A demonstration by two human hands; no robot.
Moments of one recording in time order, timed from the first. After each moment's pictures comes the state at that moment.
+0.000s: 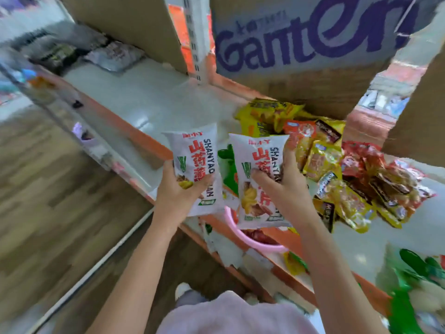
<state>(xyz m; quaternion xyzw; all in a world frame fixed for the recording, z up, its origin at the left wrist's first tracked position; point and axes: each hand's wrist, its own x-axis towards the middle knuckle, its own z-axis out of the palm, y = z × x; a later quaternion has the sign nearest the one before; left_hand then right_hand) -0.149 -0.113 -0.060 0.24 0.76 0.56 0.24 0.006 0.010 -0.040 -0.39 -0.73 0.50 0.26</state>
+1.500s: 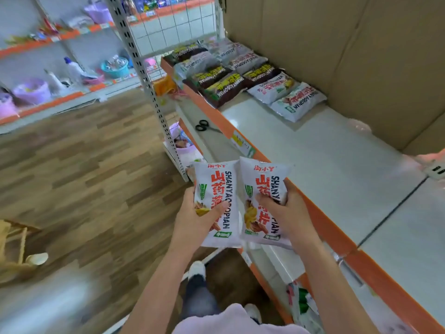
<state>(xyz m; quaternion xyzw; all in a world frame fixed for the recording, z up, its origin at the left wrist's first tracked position) -0.623 -0.247 -0.080 0.06 0.77 0.58 0.25 -0.535 -0.088 -0.074 -0.33 -0.67 0.65 0.12</state>
